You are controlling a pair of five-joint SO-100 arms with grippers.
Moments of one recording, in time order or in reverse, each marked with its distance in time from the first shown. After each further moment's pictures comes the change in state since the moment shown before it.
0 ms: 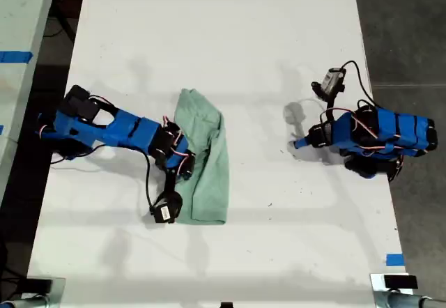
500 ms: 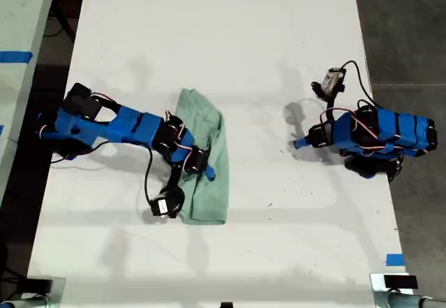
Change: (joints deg) arm 0 -2.0 0.6 -0.4 -6.7 7.4; arm 1 0.0 0.0 0.0 0.0 0.0
